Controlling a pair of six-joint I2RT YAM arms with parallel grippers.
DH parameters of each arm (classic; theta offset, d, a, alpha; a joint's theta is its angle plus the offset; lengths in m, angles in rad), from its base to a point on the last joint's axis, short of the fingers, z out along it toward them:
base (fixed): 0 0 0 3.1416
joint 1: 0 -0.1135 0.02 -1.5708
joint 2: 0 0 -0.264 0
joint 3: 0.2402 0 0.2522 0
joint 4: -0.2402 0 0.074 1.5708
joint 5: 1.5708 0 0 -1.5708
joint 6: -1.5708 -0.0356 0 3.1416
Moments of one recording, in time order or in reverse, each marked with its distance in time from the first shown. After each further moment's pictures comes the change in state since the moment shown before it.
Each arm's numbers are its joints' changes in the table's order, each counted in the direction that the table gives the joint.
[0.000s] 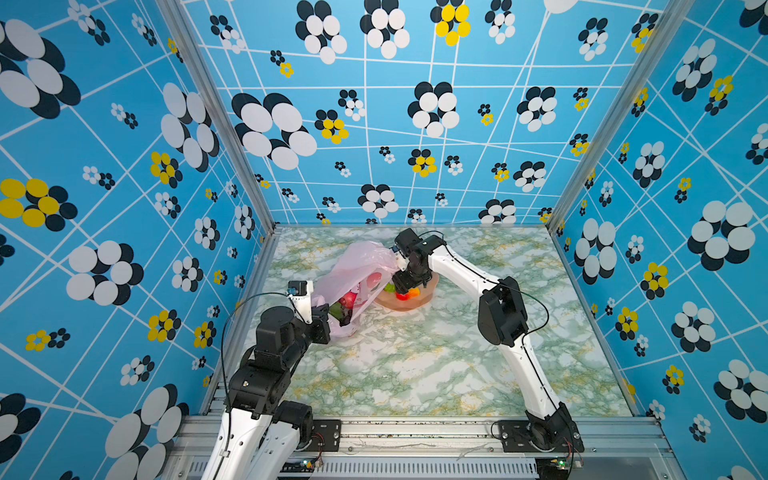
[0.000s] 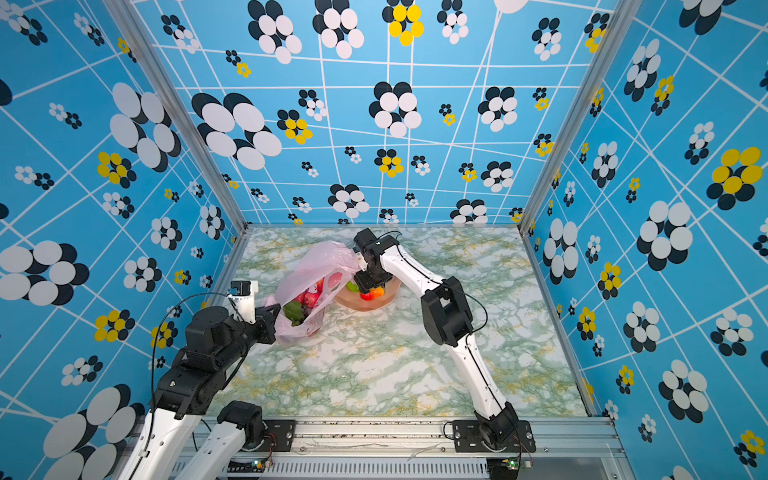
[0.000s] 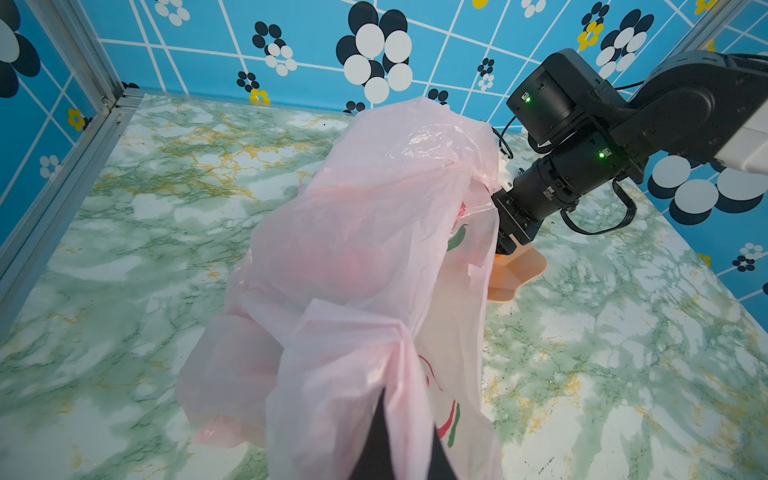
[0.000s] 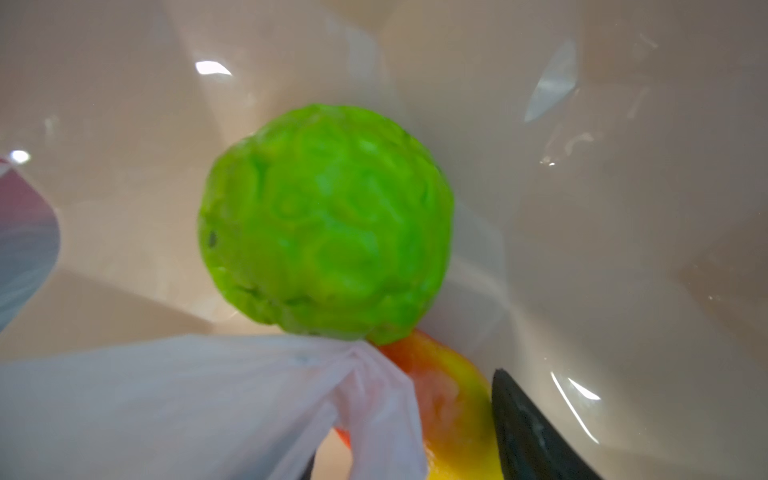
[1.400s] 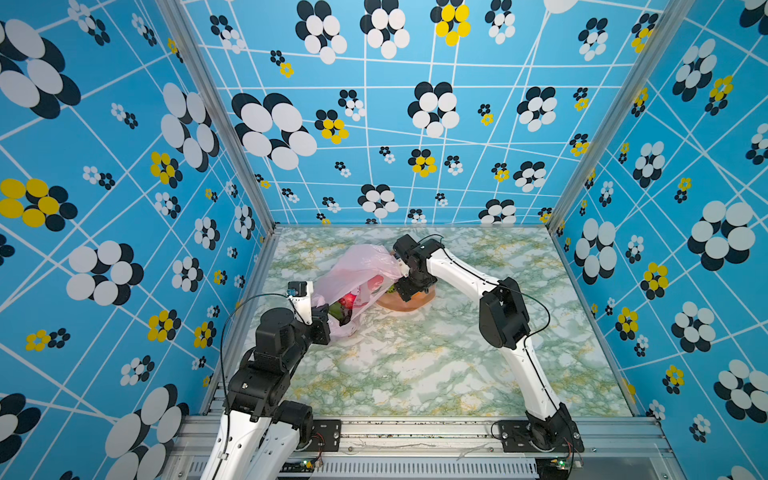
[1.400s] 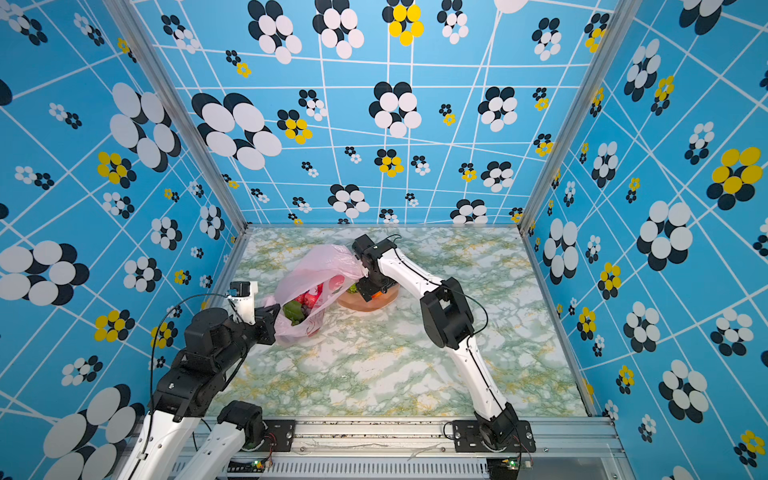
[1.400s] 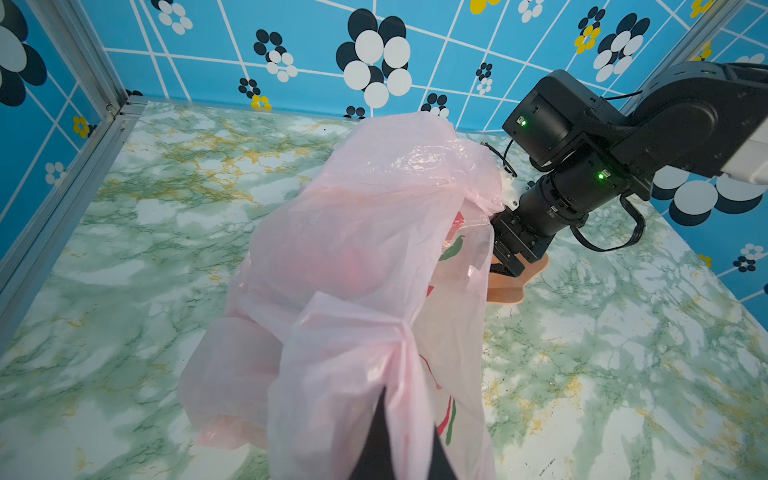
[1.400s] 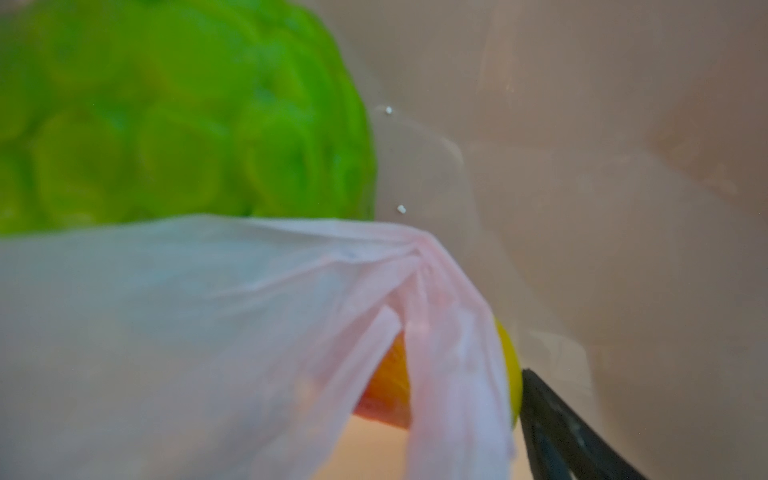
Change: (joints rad) left arm 0.017 0.013 0.000 0.000 -0.019 0.000; right arm -0.031 0.043 -0.080 -0.050 0.158 -0.021
